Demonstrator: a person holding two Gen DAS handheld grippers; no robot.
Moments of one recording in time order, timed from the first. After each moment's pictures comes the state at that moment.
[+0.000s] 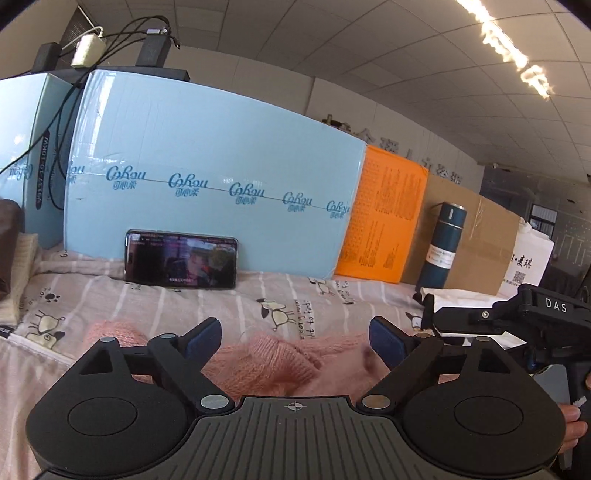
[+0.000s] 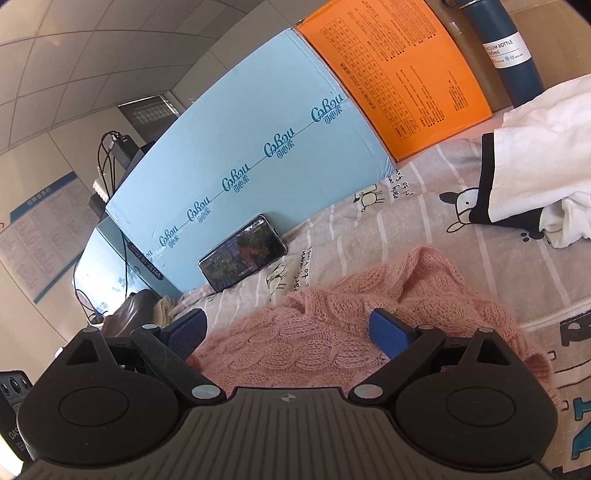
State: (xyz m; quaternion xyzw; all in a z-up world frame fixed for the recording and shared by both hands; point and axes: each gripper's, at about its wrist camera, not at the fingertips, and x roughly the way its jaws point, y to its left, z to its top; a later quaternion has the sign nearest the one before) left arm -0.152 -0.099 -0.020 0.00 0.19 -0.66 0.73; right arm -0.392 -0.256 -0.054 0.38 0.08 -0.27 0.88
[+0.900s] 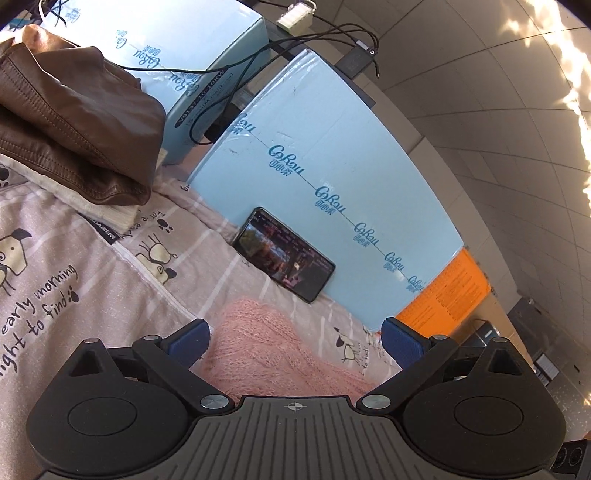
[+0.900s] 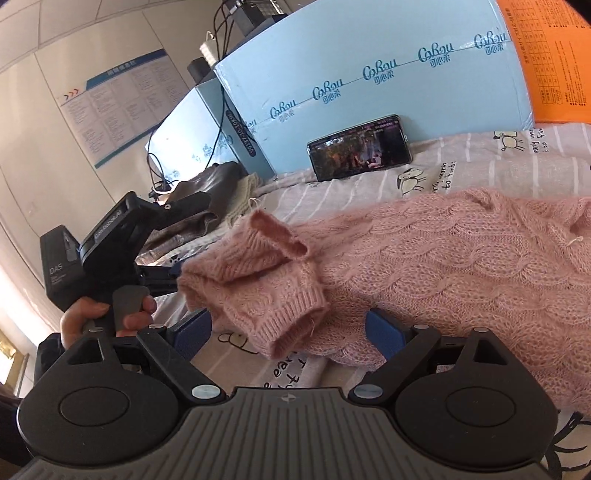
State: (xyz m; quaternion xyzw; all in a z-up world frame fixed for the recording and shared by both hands) left arm -0.055 -0.033 -0.046 -0.21 0.33 -0.55 0.74; right arm -0.329 -0.189 -0.056 0.28 0.21 -0.10 0.93
